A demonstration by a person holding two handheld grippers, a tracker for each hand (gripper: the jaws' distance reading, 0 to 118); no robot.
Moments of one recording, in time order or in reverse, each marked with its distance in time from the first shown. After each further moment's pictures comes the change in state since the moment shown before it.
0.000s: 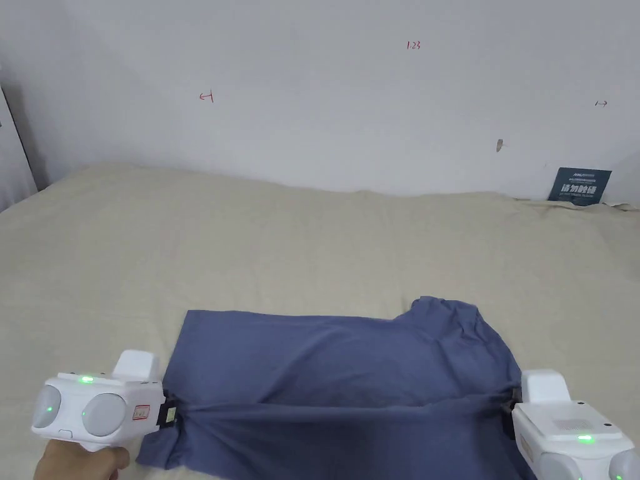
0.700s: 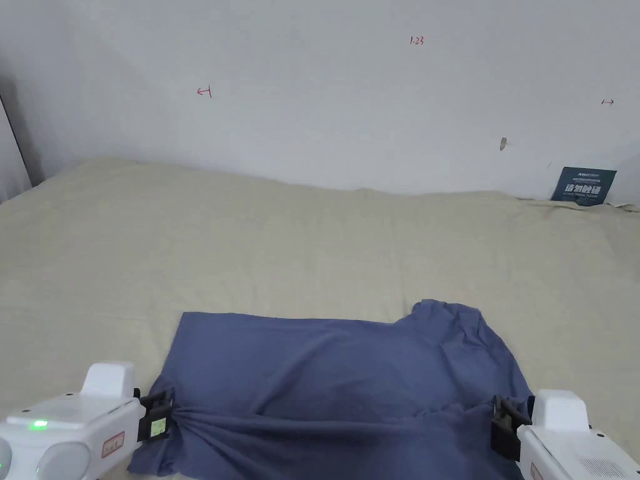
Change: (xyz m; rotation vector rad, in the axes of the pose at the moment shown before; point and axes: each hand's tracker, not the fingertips) left arm 0.016 -0.025 0.072 0.248 0.001 0.046; right arm -0.004 -0.010 0.055 0.147 0.094 -0.160
